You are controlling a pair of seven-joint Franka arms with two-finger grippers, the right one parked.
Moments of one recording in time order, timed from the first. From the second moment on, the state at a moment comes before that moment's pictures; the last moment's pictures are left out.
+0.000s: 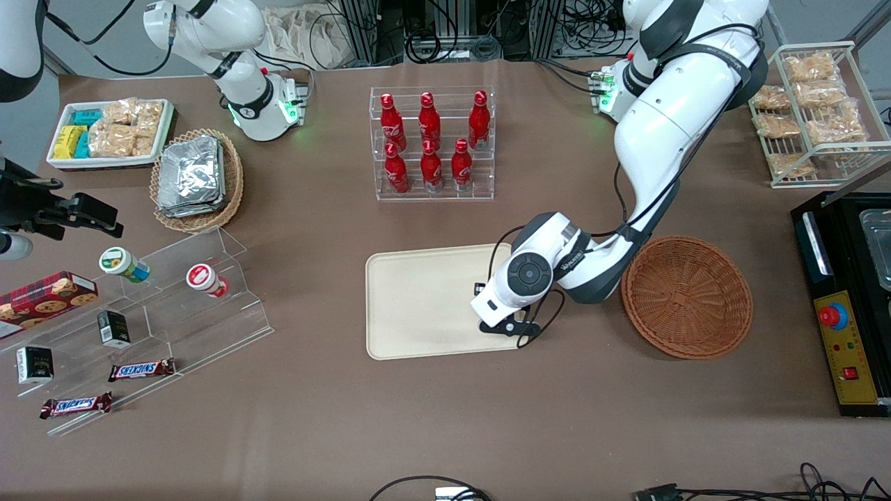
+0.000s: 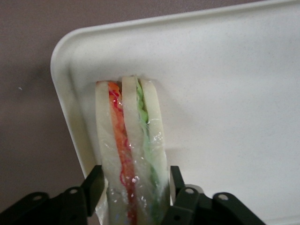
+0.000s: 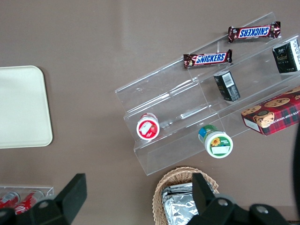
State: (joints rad) arm -0.17 0.89 -0.55 -1.43 0.32 2.08 -0.67
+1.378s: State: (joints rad) arm 0.14 0.43 -0.55 -1.32 0.26 1.52 -0.26
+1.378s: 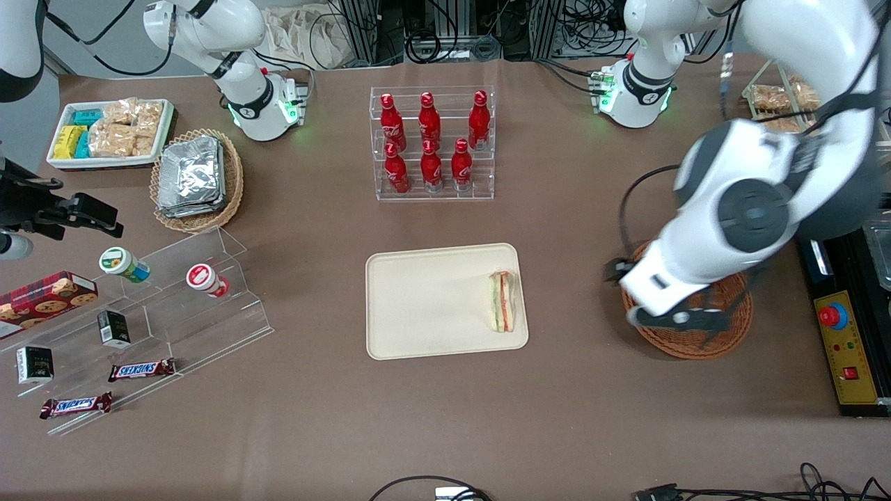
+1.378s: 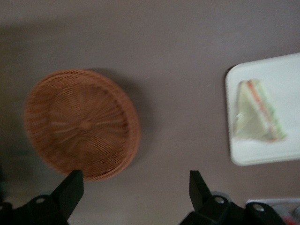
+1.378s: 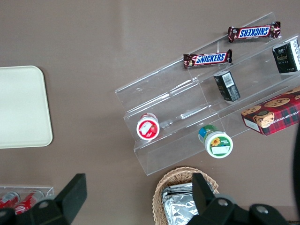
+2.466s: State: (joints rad) arm 0.45 0.24 -0.56 -1.35 0.15 1.26 0.08
